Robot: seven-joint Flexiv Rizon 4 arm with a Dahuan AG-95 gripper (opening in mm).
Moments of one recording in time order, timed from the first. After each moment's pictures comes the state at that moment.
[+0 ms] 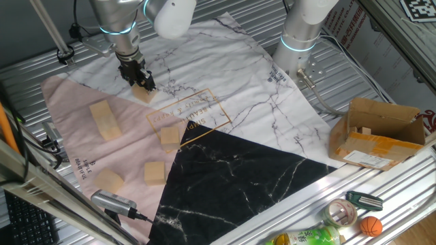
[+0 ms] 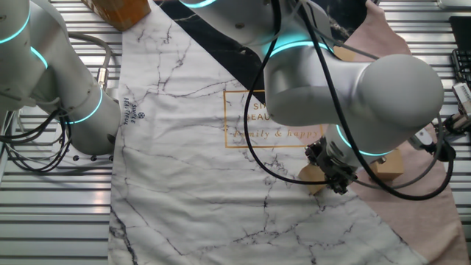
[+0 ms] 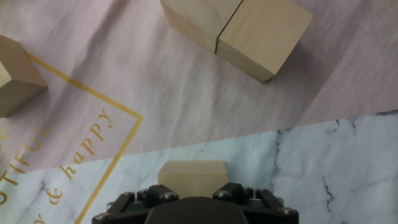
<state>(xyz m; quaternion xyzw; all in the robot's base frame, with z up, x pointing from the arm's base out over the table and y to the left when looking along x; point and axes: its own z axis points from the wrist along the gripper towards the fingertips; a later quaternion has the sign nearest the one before) 0.563 -0.138 0.040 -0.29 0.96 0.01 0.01</state>
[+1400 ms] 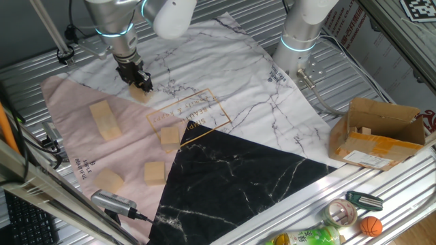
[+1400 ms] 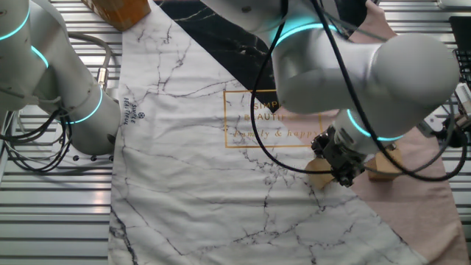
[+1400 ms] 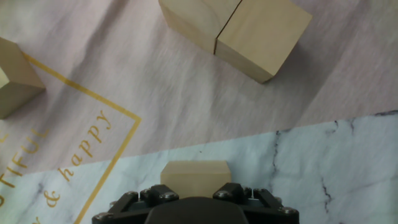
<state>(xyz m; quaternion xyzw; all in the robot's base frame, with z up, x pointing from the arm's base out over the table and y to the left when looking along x) 0.573 -0.126 0.052 -0.29 0.96 0.01 0.00</state>
